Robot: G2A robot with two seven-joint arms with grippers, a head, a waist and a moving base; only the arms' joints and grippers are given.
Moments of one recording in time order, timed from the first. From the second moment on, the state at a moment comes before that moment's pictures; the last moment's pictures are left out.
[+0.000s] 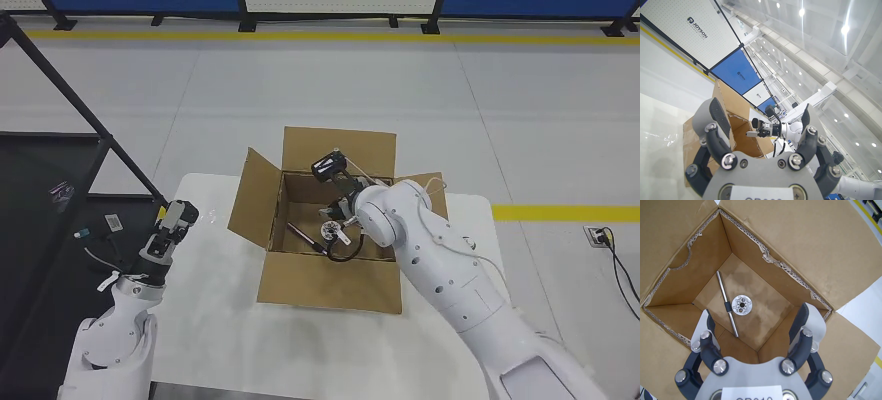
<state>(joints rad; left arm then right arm) 1.15 -1.28 -1.72 -1.55 0.02 -0.56 -0.40 -0.30 -1.49 0.82 -1.05 -1.10 -0.03 0.96</state>
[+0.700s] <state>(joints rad) 1.15 -1.28 -1.72 -1.55 0.02 -0.56 -0.40 -0.31 -1.53 0.77 -0.99 -1.04 0.04 0.95</state>
